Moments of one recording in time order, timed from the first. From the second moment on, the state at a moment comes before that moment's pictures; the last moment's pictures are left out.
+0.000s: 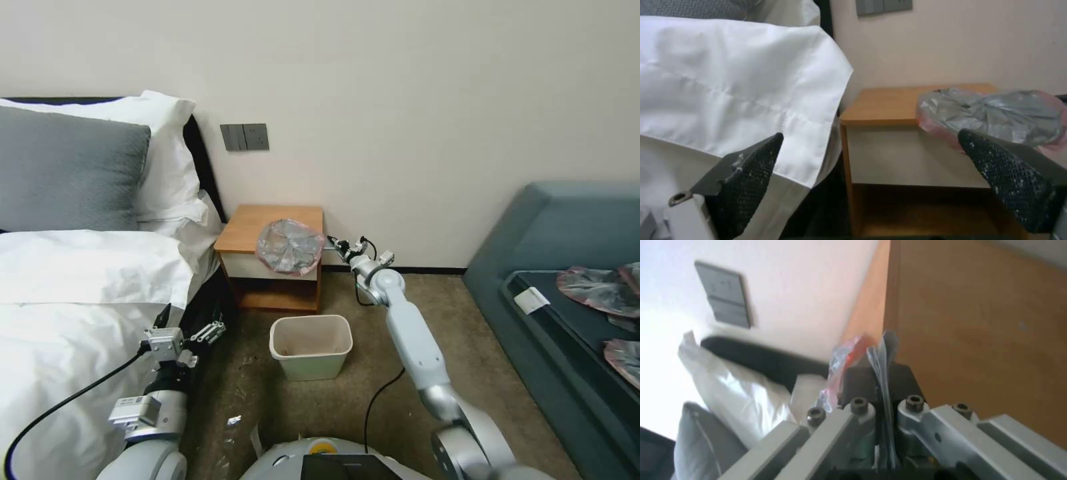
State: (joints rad) left arm 1.91 -1.47 -0.72 -2.50 -0.15 0.03 -0.08; right arm -0.69 1.41 0.28 1.48 1.54 -0.38 0.16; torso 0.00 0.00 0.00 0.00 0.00
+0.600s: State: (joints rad) left arm 1.91 -1.47 -0.72 -2.50 -0.14 0.02 -0.08; right arm -1.08 1.32 0.22 1.90 1.53 -0.37 0.23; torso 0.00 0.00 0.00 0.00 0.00
